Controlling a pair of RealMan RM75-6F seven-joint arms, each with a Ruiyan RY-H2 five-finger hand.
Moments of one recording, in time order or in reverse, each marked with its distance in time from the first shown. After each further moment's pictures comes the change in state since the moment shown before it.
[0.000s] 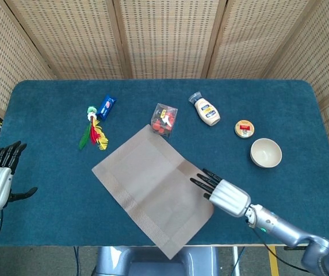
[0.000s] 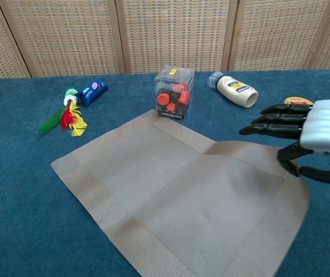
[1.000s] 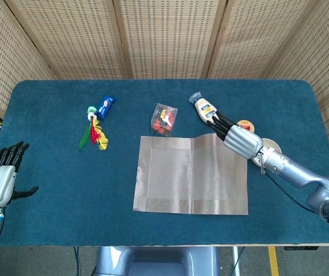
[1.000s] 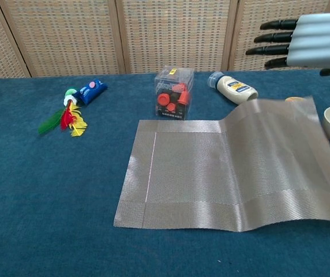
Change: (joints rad) left arm -0.030 -0.022 -0.013 0.027 -0.073 -0.054 0.044; right arm 0.176 -0.062 0.175 0.552 -0.014 -0.087 -0.210
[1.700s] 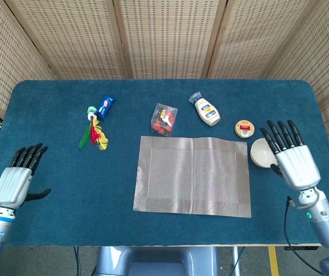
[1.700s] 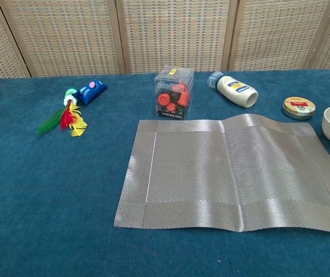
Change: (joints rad) left arm -0.029 -0.061 0.039 0.083 0.166 -0.017 -0.033; right arm -0.456 0.190 0.089 -0.630 0.368 0.361 0.174
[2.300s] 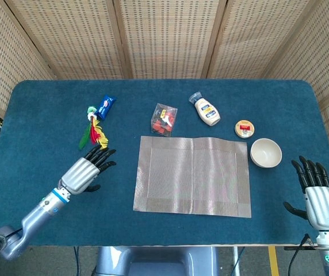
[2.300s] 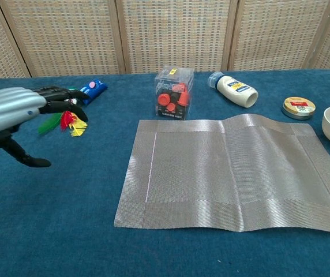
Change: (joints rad) left arm -0.325 -0.361 0.032 0.552 0.332 -0.220 -0.206; right arm -0.248 0.008 -0.075 -0.174 0.058 0.093 0.191
